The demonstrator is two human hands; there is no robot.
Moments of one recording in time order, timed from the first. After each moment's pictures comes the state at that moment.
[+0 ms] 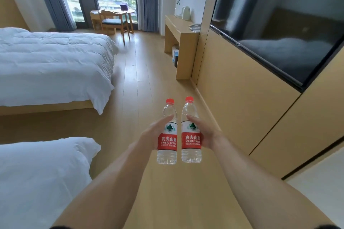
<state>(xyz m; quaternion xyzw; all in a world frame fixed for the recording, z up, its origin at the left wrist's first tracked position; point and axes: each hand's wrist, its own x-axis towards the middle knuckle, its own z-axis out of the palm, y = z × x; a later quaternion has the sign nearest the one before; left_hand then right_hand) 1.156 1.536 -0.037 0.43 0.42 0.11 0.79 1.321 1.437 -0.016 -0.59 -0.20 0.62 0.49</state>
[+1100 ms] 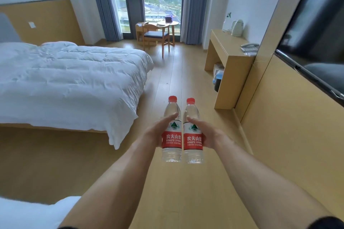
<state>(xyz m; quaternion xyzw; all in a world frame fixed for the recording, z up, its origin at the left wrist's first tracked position) 1.313 2.016 0.000 0.41 0.48 0.20 0.75 1.502 1.980 -0.024 -0.56 -0.28 0.68 0.38</state>
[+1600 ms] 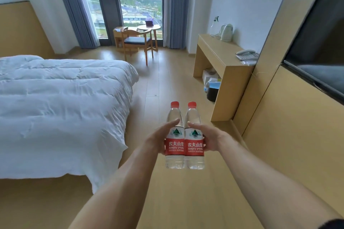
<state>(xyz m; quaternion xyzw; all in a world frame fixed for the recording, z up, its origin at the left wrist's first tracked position) 1.342 2.305 -0.008 0.43 0.44 0.10 0.78 1.534 2.251 -0.021 -0.64 -0.26 0.64 0.35</state>
